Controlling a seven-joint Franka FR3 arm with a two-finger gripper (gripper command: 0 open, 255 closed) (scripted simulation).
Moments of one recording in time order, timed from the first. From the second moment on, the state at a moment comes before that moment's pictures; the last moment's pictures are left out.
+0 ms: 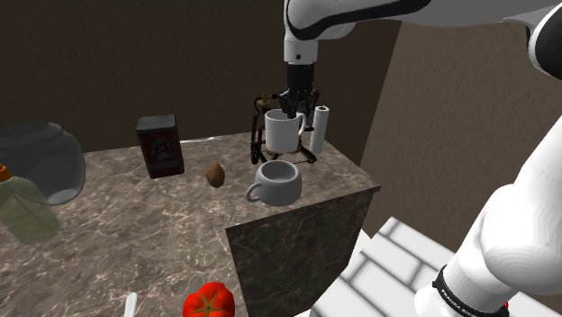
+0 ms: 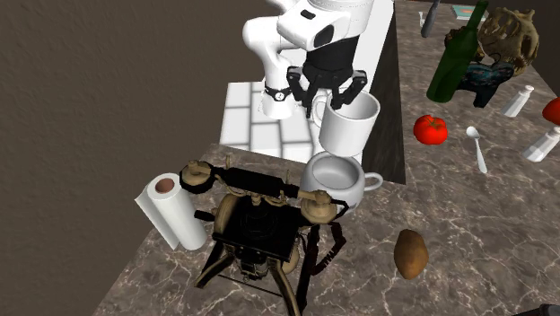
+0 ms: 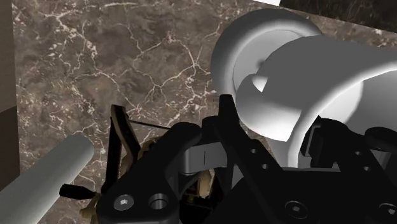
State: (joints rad) arm 0.08 0.00 0.01 -1.76 0.02 1.66 0.26
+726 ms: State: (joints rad) arm 0.09 0.00 0.02 -1.89 0.02 1.79 0.27
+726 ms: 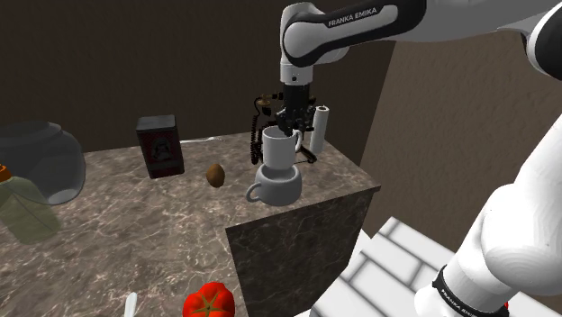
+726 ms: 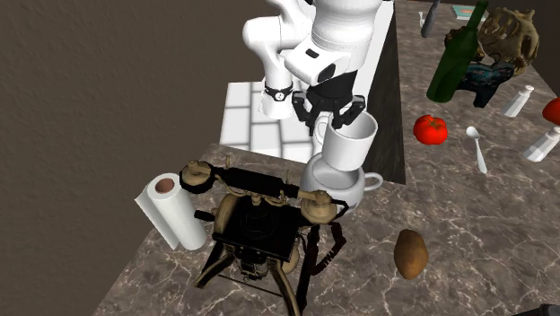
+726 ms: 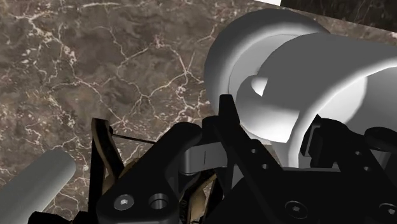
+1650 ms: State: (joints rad) arm 0.09 0.02 0.03 -1.97 0.02 1.89 0.27
